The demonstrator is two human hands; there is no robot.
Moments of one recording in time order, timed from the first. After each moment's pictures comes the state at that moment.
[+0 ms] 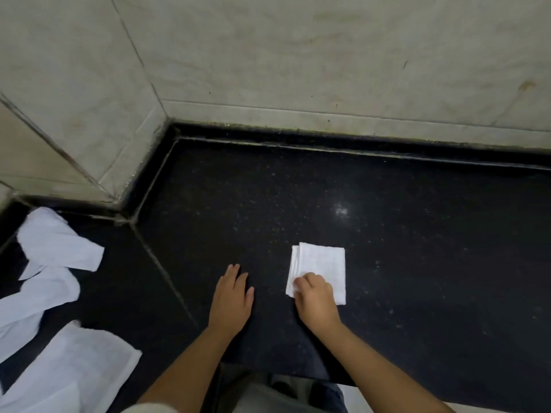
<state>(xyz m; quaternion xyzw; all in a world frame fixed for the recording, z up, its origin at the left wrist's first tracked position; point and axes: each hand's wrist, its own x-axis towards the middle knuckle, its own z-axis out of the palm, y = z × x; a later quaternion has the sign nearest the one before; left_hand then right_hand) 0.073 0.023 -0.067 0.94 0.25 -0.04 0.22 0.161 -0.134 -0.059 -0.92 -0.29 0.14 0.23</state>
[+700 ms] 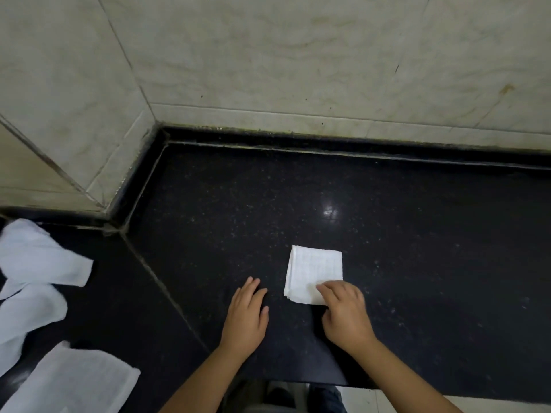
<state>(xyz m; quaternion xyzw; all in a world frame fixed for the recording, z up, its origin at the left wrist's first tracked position) 0.063 0.012 -0.080 0.96 0.14 -0.03 0.23 0.161 -0.180 -0.057 -0.92 -0.35 0.00 0.17</state>
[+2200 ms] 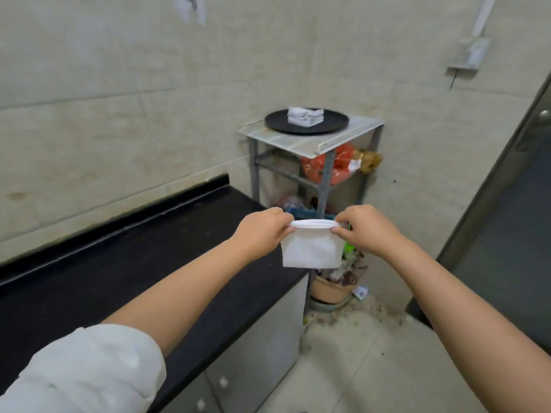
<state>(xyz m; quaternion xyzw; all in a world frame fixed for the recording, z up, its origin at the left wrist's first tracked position) 0.283 -0.750 0.172 0.88 -0.45 0.11 0.11 0.189 -0.937 0.197 -0.99 0.05 -0.08 0.08</state>
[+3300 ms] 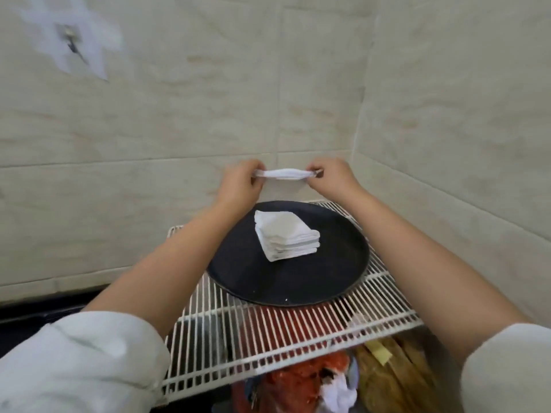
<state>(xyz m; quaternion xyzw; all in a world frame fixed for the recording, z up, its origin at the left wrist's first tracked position) 0.760 -1.152 0.302 0.91 -0.04 0.26 0.32 0.796 -1.320 0.318 -0.92 -0.17 -0.17 0.30</state>
